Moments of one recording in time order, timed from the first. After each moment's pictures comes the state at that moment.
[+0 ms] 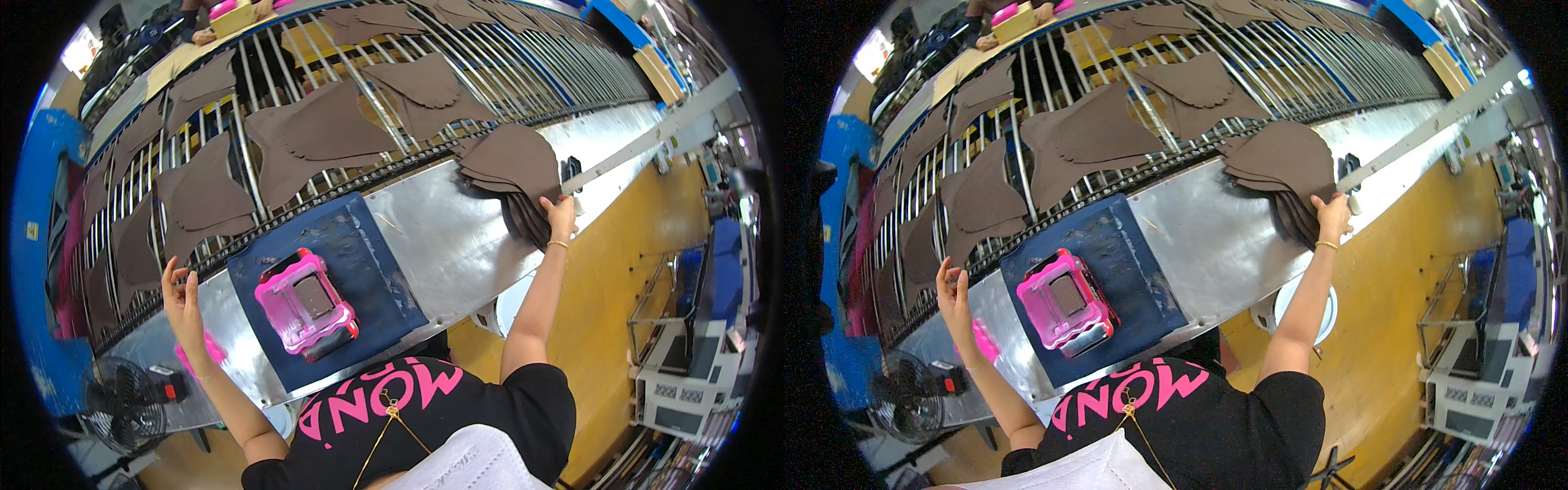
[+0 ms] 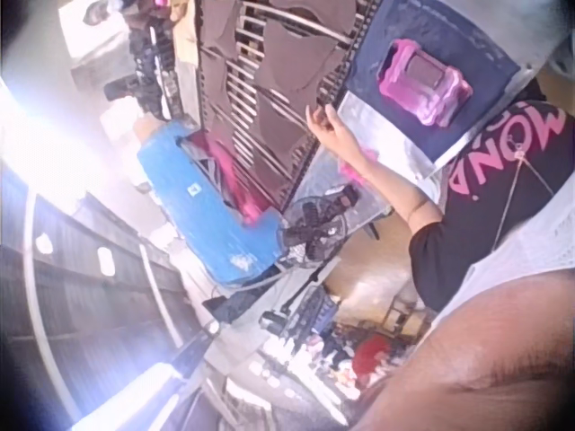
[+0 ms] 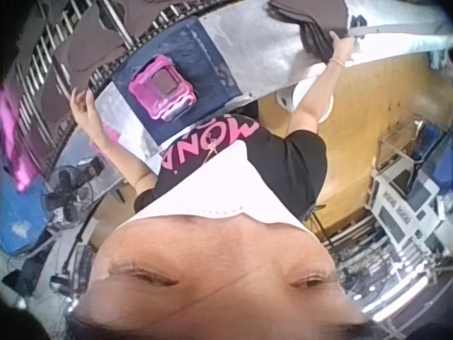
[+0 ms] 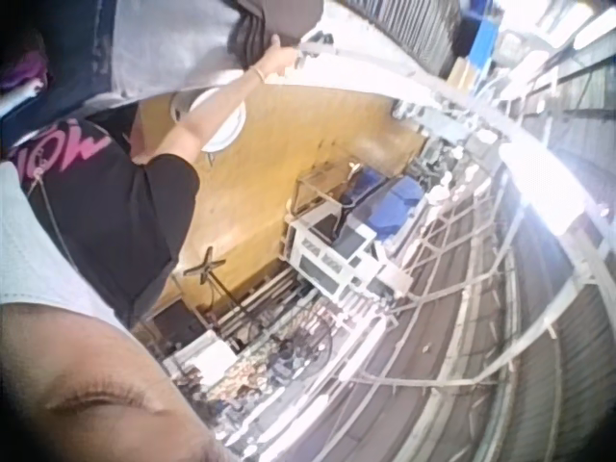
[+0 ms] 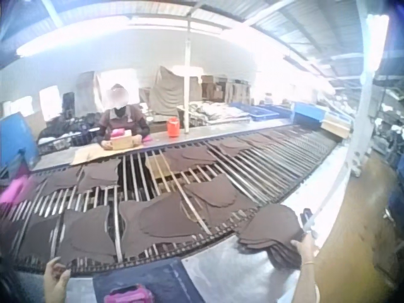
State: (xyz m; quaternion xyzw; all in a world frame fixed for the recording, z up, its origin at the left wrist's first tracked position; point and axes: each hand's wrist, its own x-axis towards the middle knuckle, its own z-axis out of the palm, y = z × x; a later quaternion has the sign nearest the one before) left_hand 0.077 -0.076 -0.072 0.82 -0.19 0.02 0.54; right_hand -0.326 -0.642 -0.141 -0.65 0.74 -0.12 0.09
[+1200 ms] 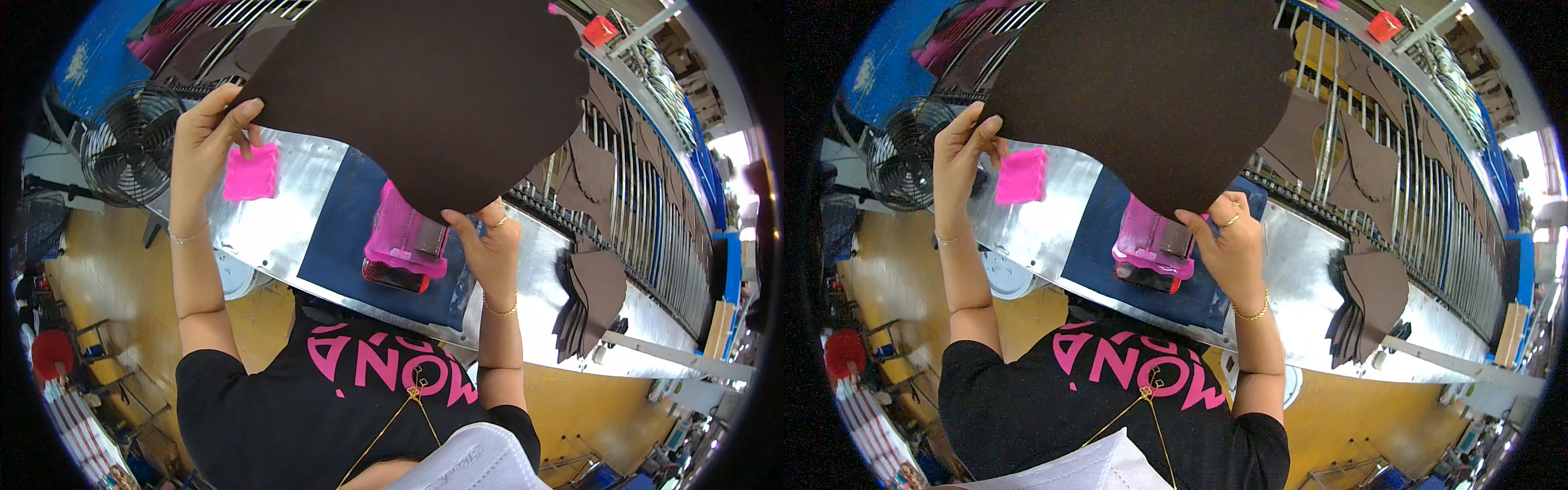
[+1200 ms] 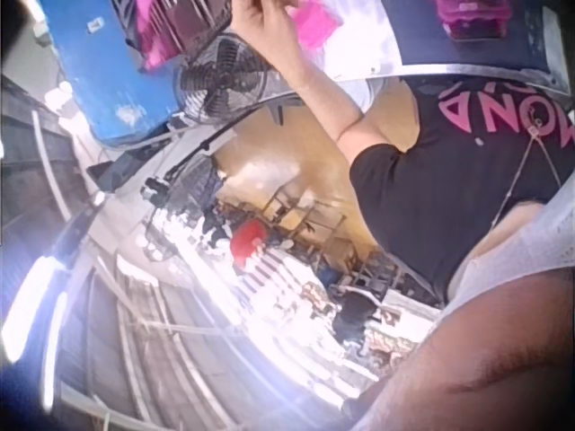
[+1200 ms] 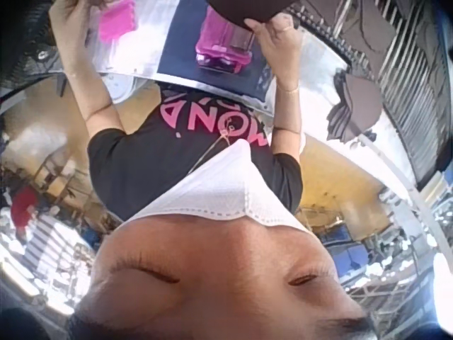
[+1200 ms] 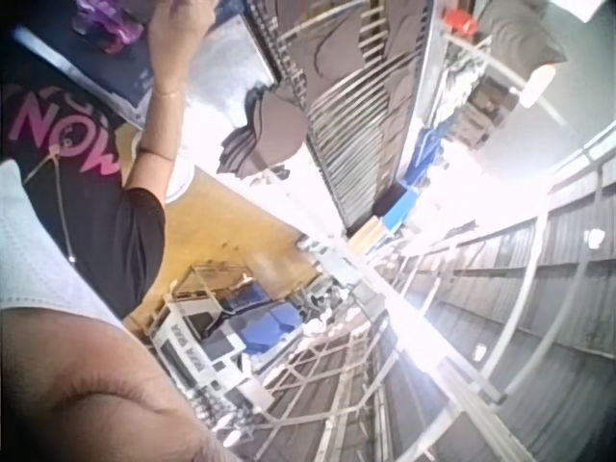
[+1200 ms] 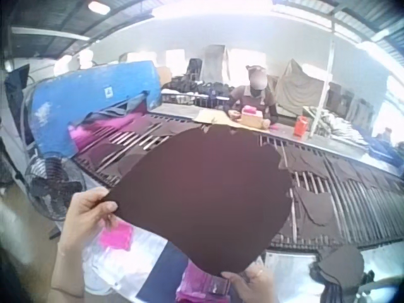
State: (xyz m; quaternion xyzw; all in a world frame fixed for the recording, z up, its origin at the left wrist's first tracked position) left_hand 0.015 -0.013 0.029 0.75 -0.19 0.10 0.63; right_hand -0.092 -0.331 -0.032 -0.84 -0.09 -0.21 0.50
